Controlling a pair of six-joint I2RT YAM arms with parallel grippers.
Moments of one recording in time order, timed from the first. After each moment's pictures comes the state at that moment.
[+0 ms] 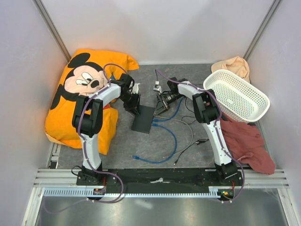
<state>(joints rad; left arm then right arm) -0.31 2.04 1.48 -0.75 0.37 -0.10 0.38 2.62 2.07 -0.99 -1.19 -0.26</state>
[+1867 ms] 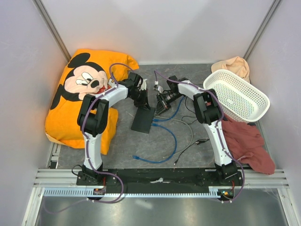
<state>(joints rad) -0.39 2.09 1.52 -0.55 0.44 -0.30 0.38 2.56 2.02 -0.94 -1.05 -0.17</state>
